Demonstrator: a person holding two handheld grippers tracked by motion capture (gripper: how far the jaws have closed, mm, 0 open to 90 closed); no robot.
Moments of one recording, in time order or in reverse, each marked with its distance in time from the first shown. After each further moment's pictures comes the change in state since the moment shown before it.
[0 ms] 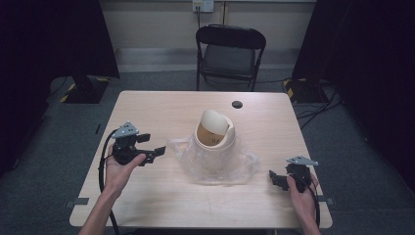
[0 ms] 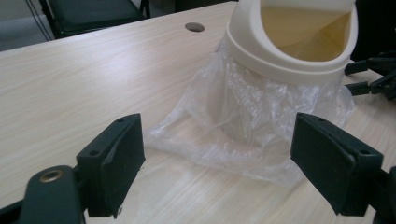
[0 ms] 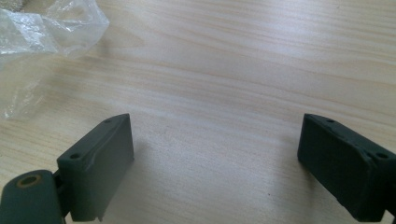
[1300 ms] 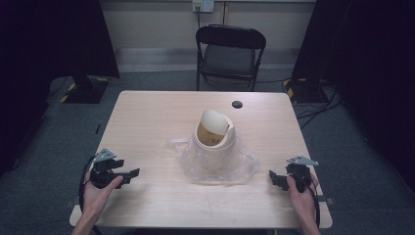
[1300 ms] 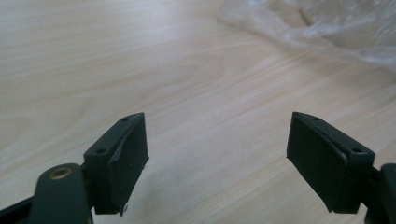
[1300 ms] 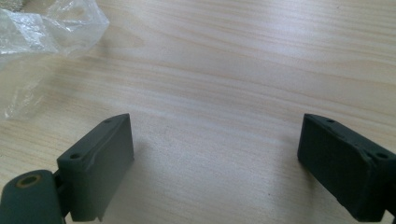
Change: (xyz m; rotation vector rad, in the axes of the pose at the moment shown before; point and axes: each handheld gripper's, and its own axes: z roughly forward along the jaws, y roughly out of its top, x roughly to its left) left arm 0.043 -0.104 -0.024 0.158 0.179 -0.138; right arm 0.000 0.000 0.000 0.000 0.000 0.000
